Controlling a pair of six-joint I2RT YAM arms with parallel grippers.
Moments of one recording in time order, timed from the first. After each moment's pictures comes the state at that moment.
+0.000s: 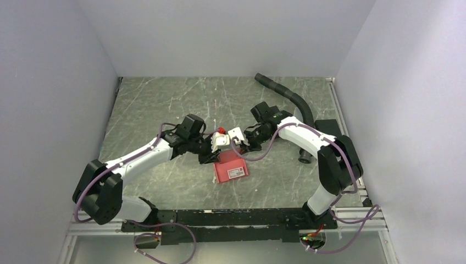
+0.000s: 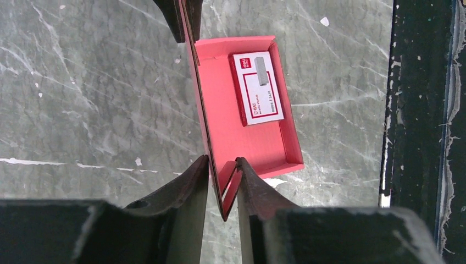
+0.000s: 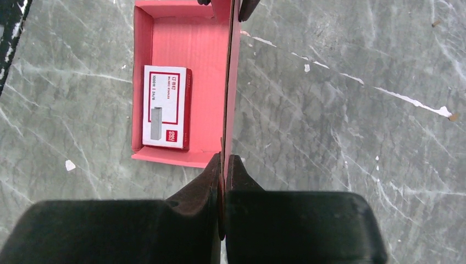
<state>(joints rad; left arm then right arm) -0.62 1.37 0.89 -0.40 0.65 0.62 0.56 1.66 1.17 -0.74 -0.78 -1.26</state>
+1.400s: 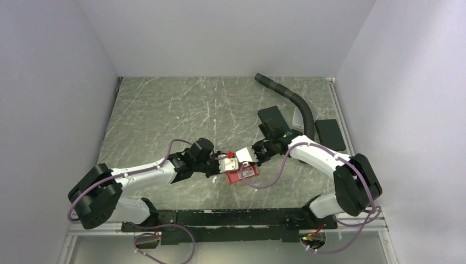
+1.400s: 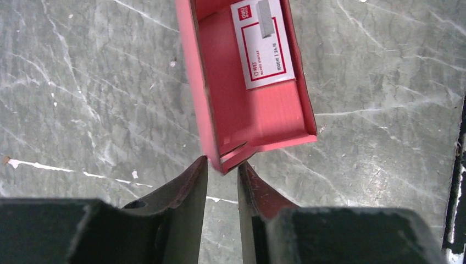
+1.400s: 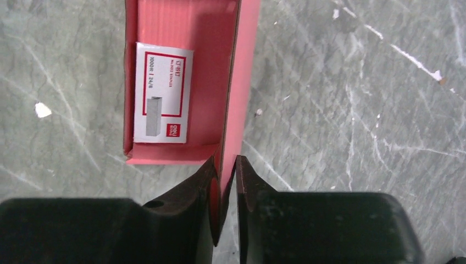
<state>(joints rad) -0.87 1.31 0.62 -0.01 0.29 0.58 0.60 1.43 0.87 -0.54 -0.56 -1.37</state>
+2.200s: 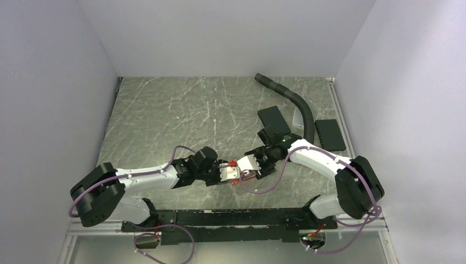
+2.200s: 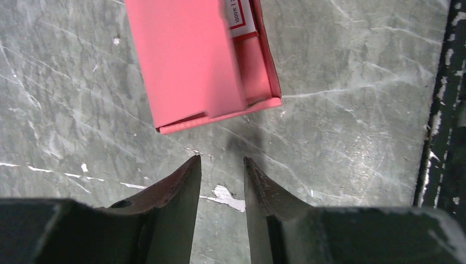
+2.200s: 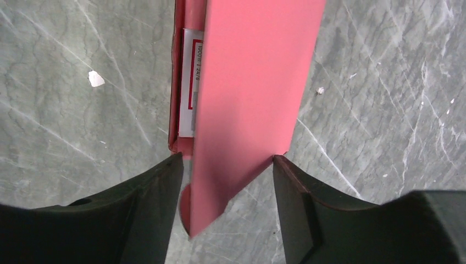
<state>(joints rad) -0.96 1.33 0.58 -0.02 0.22 0.53 0.64 1.39 0.82 -0.66 -0.43 -1.38</state>
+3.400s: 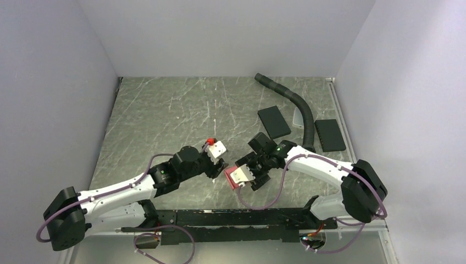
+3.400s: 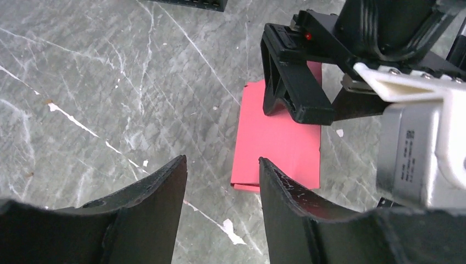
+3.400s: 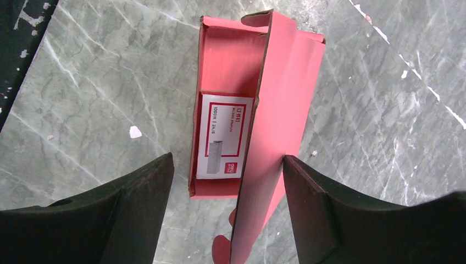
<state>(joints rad) -0.97 0.98 0.52 0.13 0.00 0.06 0.81 1.35 0.81 -0.65 -0.43 -1.35</state>
